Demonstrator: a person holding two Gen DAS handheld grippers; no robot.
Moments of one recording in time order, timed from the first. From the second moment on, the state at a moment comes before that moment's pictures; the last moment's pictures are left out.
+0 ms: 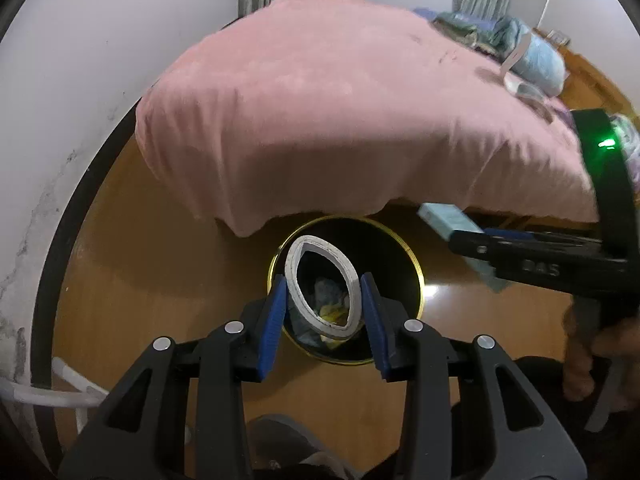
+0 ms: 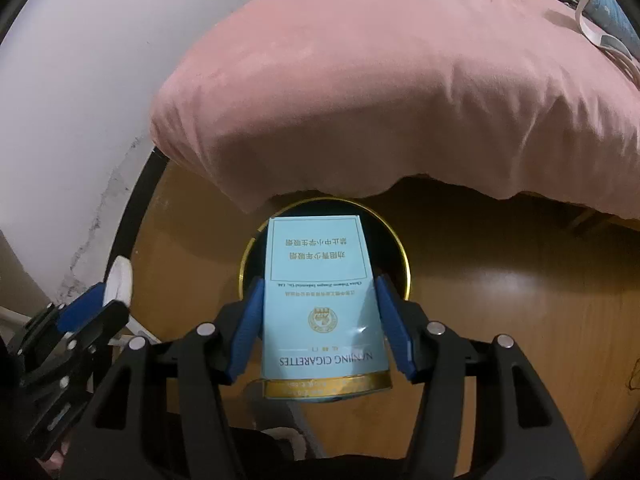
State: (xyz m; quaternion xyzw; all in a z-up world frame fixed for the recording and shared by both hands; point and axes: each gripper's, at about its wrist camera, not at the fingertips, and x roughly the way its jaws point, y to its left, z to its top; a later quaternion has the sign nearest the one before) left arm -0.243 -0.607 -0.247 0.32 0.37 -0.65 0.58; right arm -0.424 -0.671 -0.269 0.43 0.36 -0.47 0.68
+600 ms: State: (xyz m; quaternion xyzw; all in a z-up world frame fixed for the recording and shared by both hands) left arm -0.265 -0.613 -0.249 0.31 0.38 -0.66 0.57; right arm -0.428 -0.675 -0.260 0.44 0.33 -0.45 0.70
